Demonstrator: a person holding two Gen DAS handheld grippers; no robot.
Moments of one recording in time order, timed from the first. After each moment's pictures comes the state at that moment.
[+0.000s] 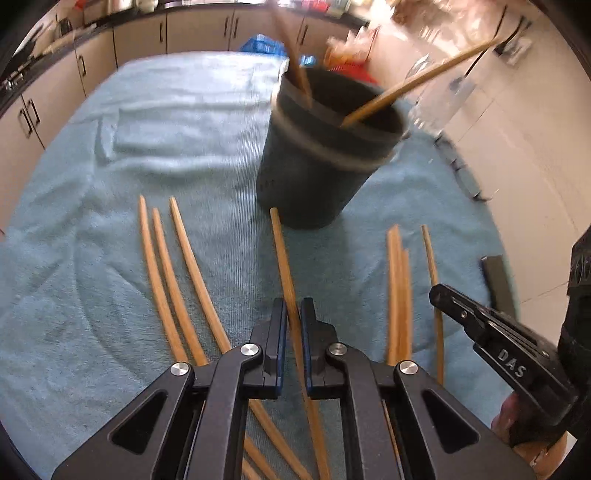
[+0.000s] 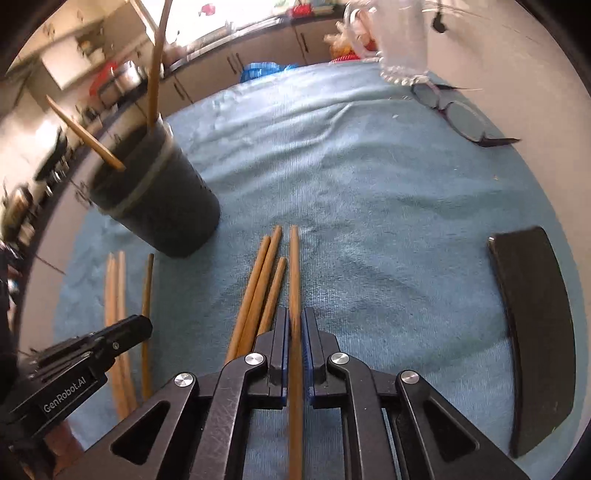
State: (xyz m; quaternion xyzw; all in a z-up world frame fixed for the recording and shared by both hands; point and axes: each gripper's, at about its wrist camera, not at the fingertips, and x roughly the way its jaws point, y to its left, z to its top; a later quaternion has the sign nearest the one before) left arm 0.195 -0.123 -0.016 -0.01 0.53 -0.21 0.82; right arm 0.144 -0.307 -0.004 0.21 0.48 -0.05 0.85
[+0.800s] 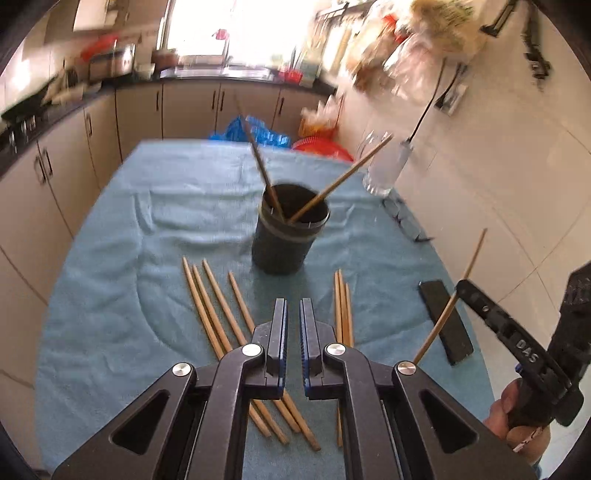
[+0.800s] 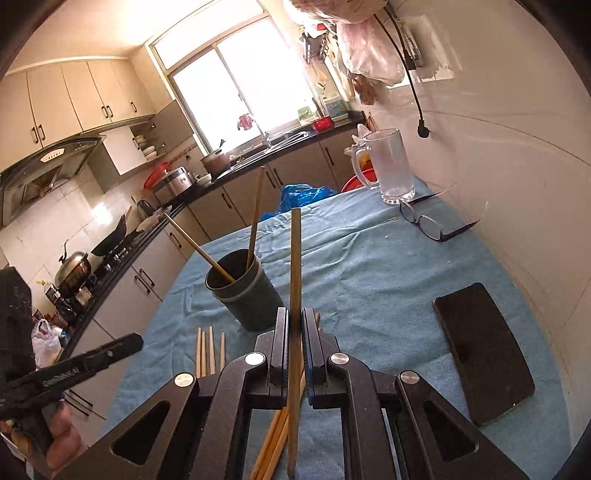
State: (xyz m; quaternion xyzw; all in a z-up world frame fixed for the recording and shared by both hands) left arm 0.131 -0.084 0.075 -0.03 0.43 -0.24 0.87; right arm 0.035 -0.307 0.095 0.23 0.27 -0.03 0.93
